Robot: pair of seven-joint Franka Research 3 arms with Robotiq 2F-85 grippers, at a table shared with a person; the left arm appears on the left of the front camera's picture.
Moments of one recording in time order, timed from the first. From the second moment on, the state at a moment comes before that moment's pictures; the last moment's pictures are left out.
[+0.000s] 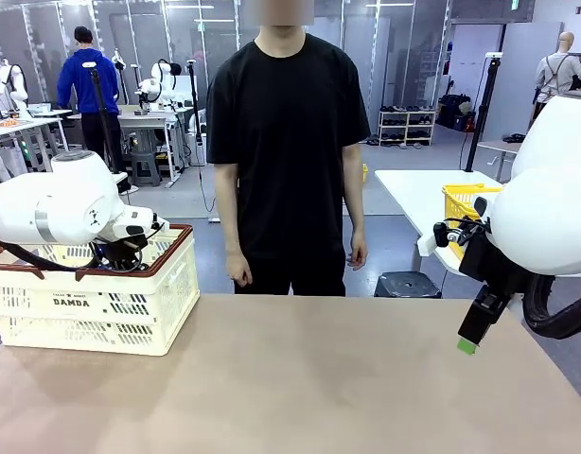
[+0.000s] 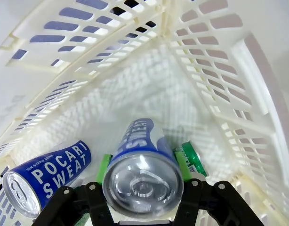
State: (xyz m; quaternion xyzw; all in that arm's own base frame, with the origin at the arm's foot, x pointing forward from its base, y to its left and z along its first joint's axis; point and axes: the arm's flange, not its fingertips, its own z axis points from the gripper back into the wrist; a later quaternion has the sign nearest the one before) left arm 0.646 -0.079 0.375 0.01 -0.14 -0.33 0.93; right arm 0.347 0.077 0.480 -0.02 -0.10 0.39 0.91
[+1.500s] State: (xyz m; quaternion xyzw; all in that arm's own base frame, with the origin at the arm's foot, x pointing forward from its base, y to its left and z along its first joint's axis) left arm 0.640 -0.071 0.411 0.01 -0.17 -0.31 0.93; right arm 0.347 0.077 0.480 -0.02 -0.10 0.39 0.91
